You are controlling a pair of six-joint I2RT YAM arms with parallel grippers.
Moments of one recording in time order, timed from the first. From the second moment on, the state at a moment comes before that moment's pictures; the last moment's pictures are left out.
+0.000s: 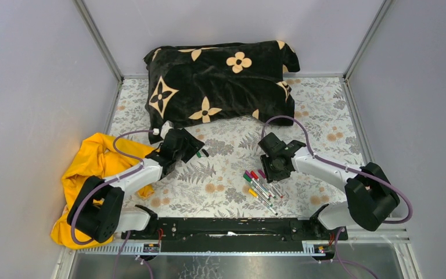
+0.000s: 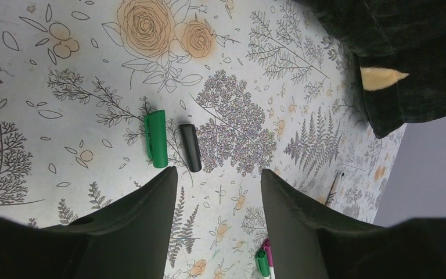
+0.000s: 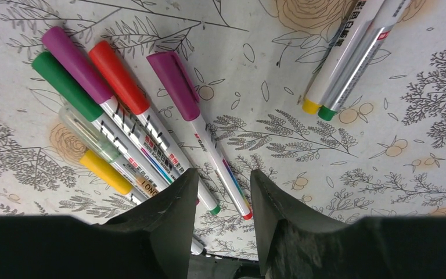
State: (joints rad) left arm -0.44 1.29 0.54 0.07 -0.09 -1.11; right arm 0.68 1.40 0.81 -0.74 0.09 0.42
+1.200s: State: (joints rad) left arm -0.44 1.24 0.54 0.07 -0.09 -1.11; right arm 0.69 1.48 0.80 -0.71 0.12 0.50
